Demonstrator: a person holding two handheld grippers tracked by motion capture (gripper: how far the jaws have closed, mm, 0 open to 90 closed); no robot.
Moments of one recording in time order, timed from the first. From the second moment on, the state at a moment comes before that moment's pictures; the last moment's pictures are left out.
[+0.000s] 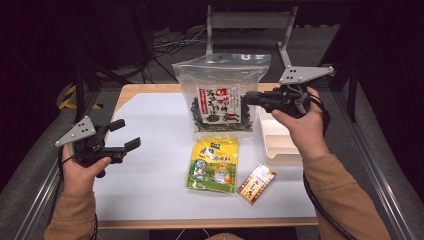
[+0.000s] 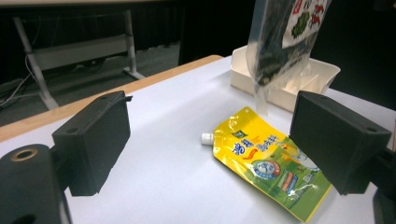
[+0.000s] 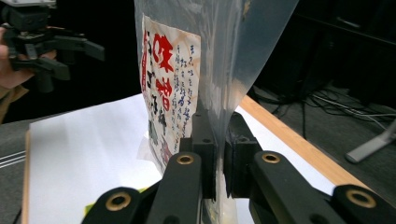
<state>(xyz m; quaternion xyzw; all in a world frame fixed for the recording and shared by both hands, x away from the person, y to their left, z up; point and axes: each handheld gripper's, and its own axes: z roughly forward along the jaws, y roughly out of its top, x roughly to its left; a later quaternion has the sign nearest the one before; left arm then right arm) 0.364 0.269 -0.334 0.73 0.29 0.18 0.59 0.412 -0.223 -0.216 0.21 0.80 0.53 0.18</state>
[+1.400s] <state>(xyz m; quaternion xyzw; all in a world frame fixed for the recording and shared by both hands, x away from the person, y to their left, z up) 0.365 0.263 -0.357 0.74 0.32 0.21 0.56 0.433 -0.327 -0.210 0.31 0.74 0.51 0.29</state>
